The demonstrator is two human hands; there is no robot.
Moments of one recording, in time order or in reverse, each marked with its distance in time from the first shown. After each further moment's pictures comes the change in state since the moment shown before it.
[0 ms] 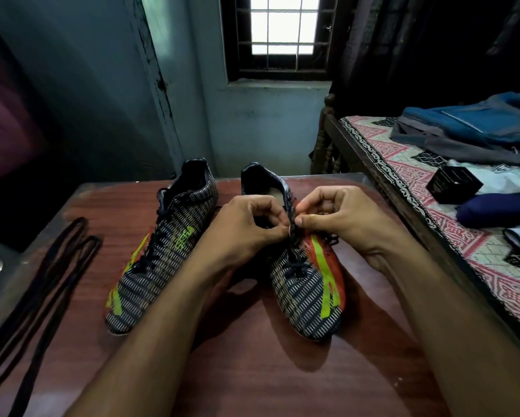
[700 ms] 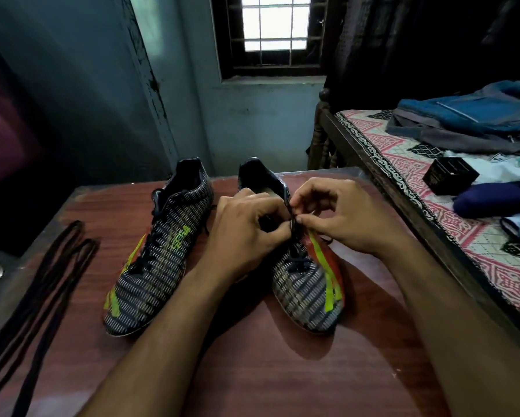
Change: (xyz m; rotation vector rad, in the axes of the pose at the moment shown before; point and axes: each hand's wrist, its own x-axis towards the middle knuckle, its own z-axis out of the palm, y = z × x) left_hand 0.000 -0.002 0.018 0.401 0.245 0.307; right_hand 0.000 0.002 -0.010 -0.450 -0.027 -0.334
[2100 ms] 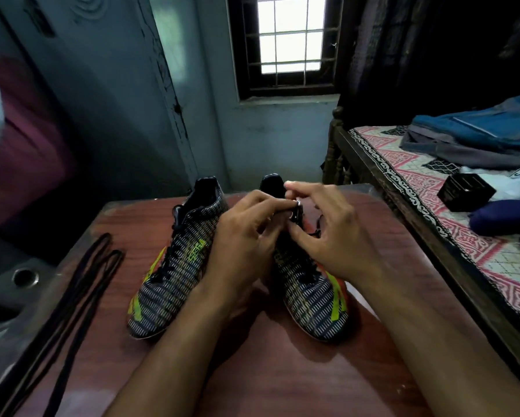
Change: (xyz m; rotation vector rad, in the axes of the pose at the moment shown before) left_hand -0.003 0.014 -0.018 -0.098 0.265 0.083; right_hand -0.001 -0.011 0.034 -0.217 0.334 -0.294
